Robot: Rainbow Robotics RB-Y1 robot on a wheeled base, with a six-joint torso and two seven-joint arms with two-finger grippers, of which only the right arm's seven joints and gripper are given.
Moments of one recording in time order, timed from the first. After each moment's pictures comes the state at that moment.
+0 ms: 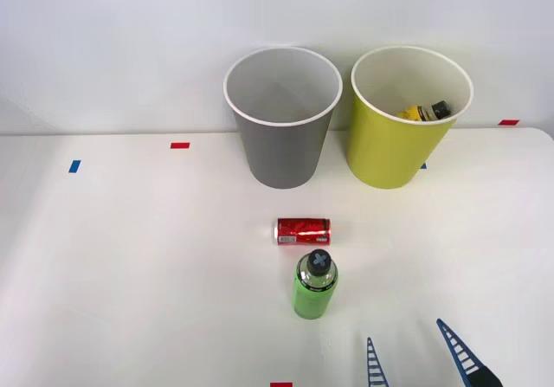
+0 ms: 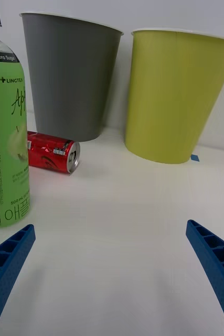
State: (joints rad) arm 0.79 -0.18 0.28 -1.69 0.15 -0.75 1.62
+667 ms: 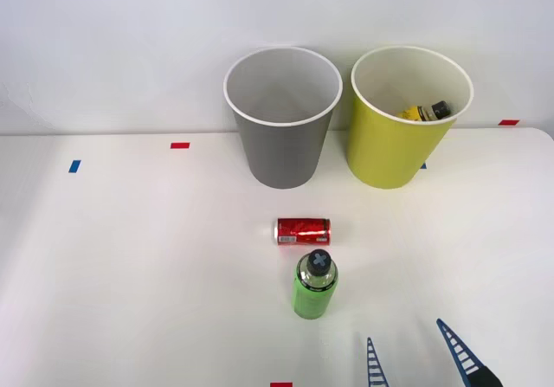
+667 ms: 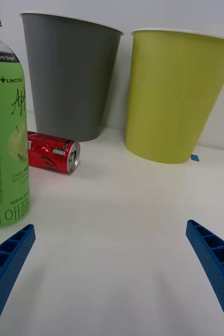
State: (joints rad) arm 0.79 -0.18 0.28 -1.69 0.15 -0.75 1.62
